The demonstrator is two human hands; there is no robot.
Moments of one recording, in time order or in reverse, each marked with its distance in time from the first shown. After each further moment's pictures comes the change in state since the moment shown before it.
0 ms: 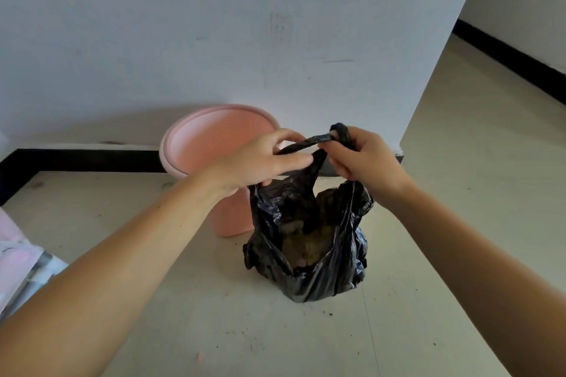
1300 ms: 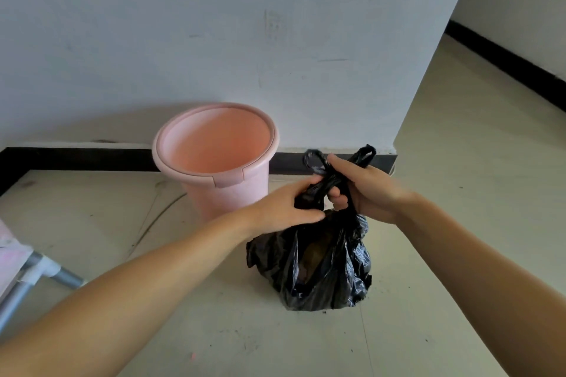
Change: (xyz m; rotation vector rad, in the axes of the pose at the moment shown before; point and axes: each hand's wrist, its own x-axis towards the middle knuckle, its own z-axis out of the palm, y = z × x) left_hand 0.024 -0.065 0.070 -0.234 -0.181 0.067; right_hand -0.008 0.036 -0.015 0.349 -0.344 0.441
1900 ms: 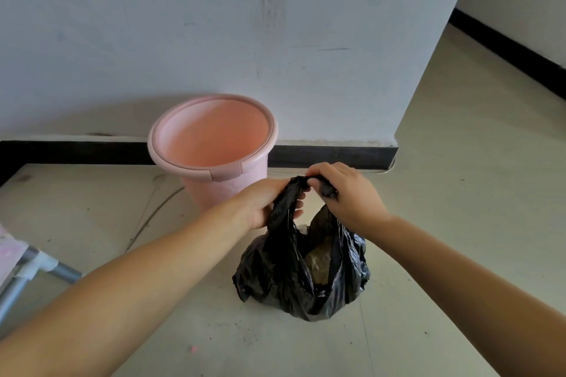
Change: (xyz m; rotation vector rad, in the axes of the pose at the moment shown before) left_hand 0.013 -0.009 -0.008 -0.673 0.272 -0.513; right_hand 0.015 0.046 0.004 -1.246 0.453 -0.538
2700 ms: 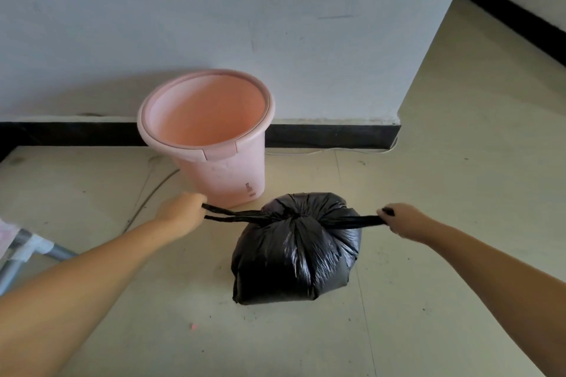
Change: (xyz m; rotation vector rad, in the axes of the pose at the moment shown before) left_hand 0.013 -0.063 -0.153 1.608 0.567 0.117; right_hand -0.070 0.133 0.028 -0.072 -0.601 0.680
